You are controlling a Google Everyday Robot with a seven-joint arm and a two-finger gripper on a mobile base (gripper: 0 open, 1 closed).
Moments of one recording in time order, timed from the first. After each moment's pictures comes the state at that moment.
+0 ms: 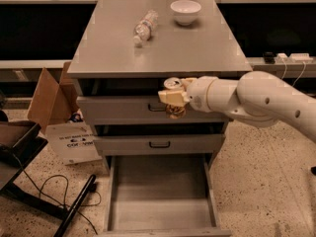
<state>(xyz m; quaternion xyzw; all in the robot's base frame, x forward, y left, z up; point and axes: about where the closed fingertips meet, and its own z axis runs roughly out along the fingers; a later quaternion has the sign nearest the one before) 0.619 -0.046 0.799 -0.33 0.76 0.24 0.50</state>
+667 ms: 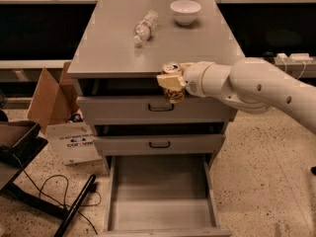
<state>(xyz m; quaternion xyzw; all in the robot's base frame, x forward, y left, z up) 0.655 -0.041 0.833 -0.32 0.76 0.21 0.53</state>
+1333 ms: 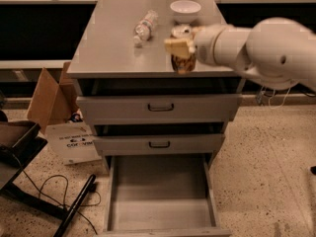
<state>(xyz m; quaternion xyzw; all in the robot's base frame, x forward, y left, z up) 0.654 -0.066 0.944 -0.28 0.75 0.16 0.58</state>
